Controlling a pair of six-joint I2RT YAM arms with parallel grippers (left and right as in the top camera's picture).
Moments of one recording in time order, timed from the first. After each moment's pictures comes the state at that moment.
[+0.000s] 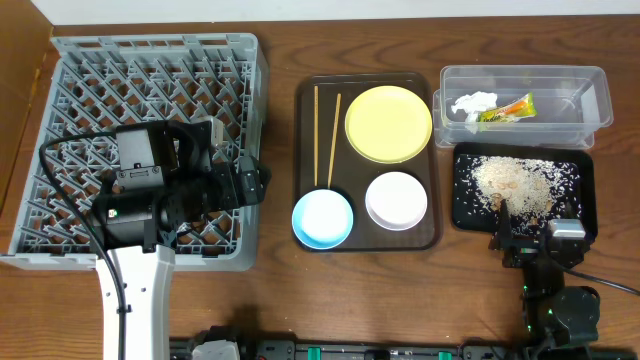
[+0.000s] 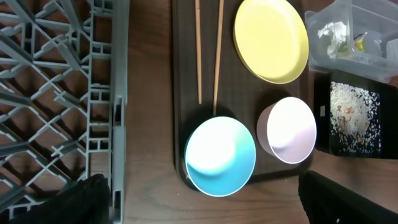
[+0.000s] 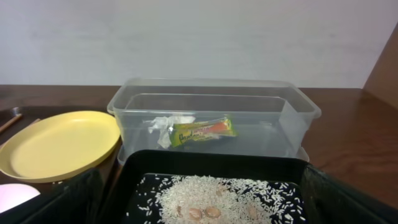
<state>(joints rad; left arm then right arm) 0.12 1.13 1.20 -1.11 0.42 -0.09 0.14 0.01 0.01 -0.05 0.17 0.01</state>
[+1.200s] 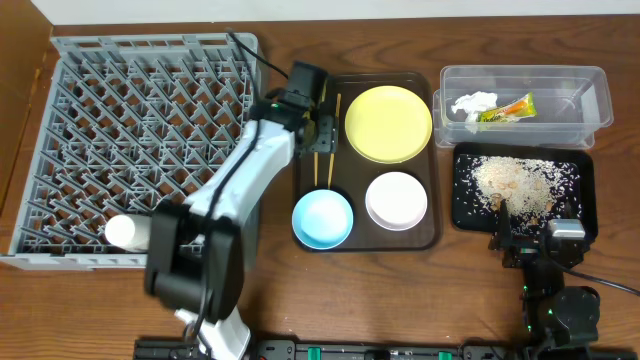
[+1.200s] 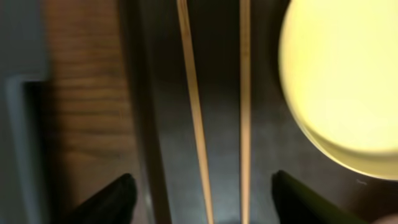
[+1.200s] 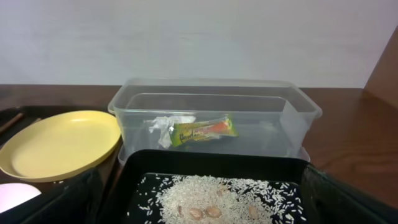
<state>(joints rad) -0.33 1.88 1.37 -0.67 -0.06 -0.24 0.14 0.01 0.01 -0.05 0.16 0.01</state>
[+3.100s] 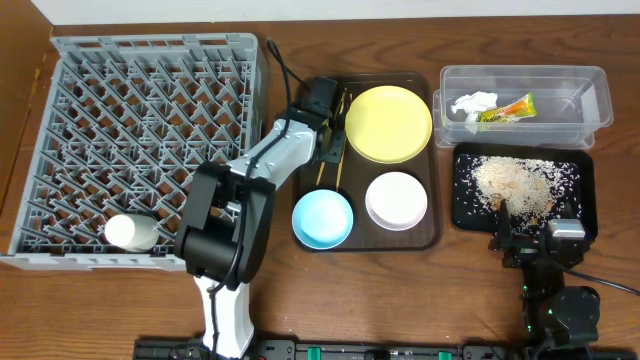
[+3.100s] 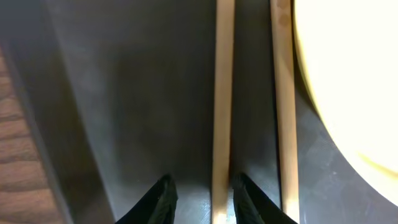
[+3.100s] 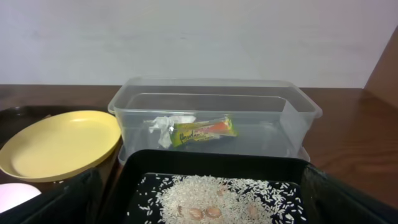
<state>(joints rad) -0.36 2.05 1.36 -0.54 -0.06 -0.14 0.14 0.01 0.01 -0.05 0.16 0.01</state>
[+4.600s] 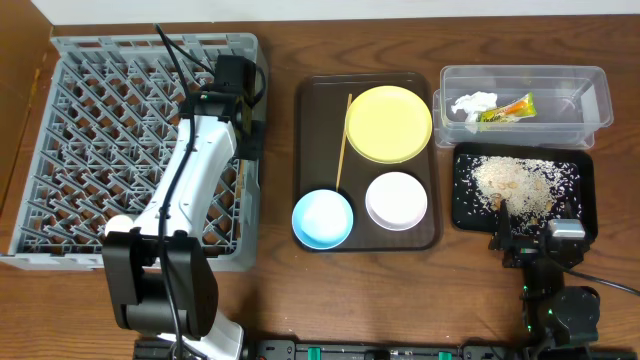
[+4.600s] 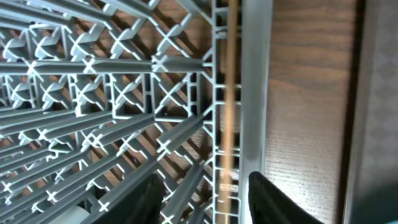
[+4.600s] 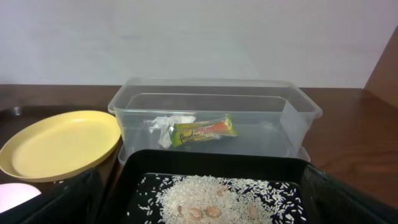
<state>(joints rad) -0.09 1.74 1.40 -0.96 -0.26 -0.02 0.14 0.01 0.01 -0.05 0.16 0.01</state>
